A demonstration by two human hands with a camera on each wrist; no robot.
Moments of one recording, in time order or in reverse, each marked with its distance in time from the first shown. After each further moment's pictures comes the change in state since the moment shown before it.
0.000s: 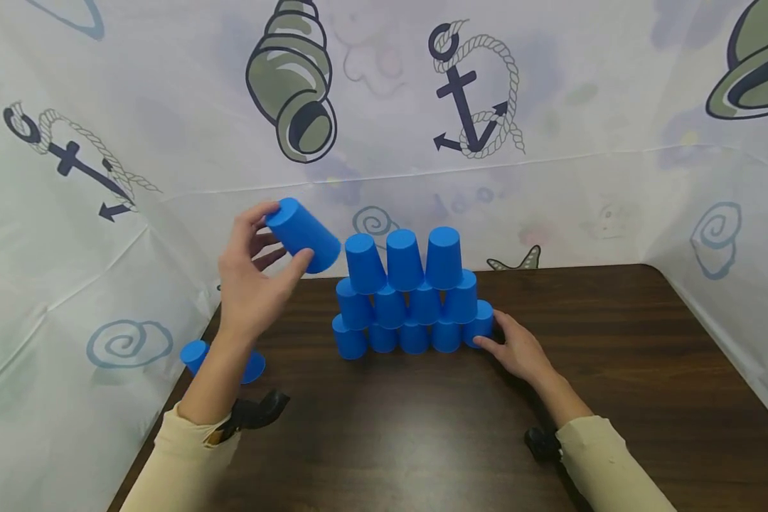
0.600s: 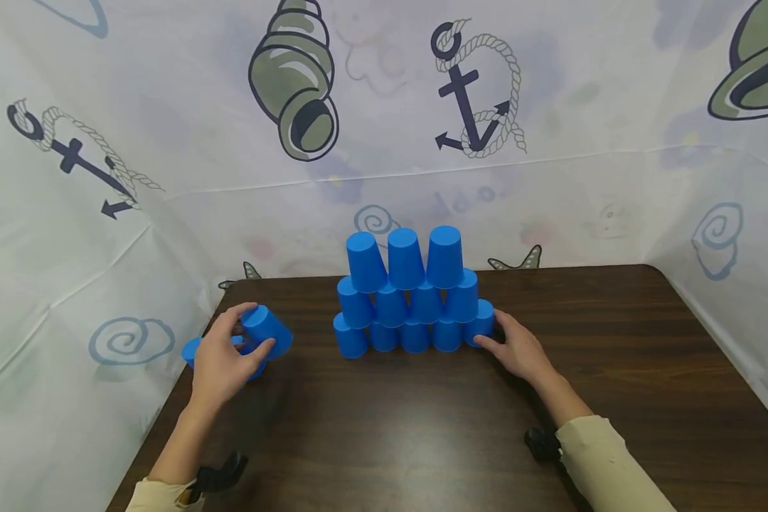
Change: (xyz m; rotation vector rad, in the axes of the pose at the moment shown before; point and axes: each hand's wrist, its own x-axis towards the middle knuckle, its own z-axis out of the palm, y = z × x) left_hand -0.116 -0.113 -0.056 0.410 -0.197 -0.276; right_hand 0.000 -0.002 0.000 -0.014 -0.008 0.021
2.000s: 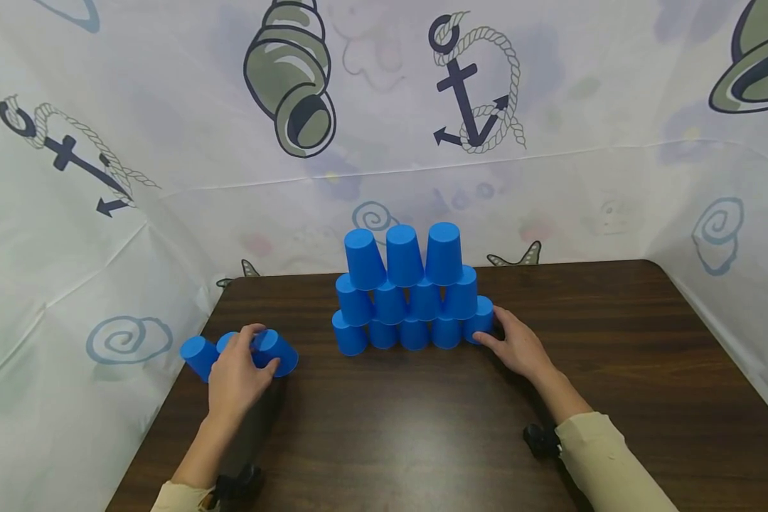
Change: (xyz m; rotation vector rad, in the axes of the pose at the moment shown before) left_hand -0.026 -0.018 0.032 0.166 -0.085 -0.149; right_hand 0.000 0.001 0.001 0.010 0.011 -0.009
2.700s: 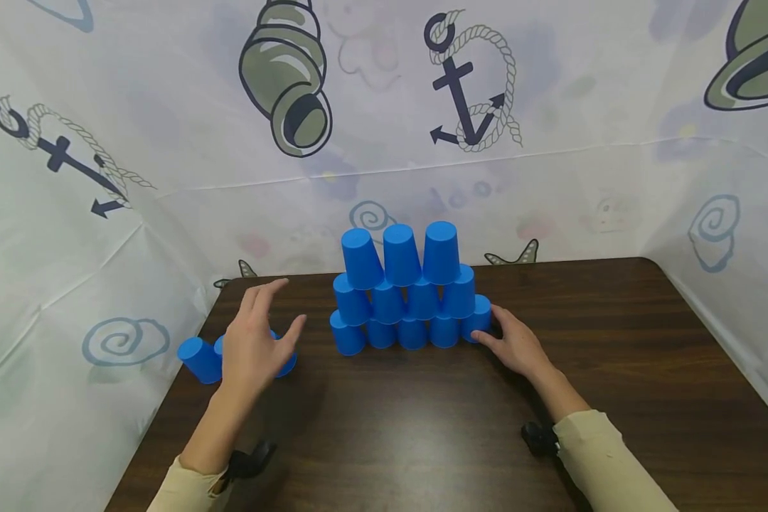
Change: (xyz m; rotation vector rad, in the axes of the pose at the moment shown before) left_hand 0.028 0.093 -0.031 -0.021 0.208 0.344; right_hand 0.000 0.001 -0.001 0.003 0.008 -0.014
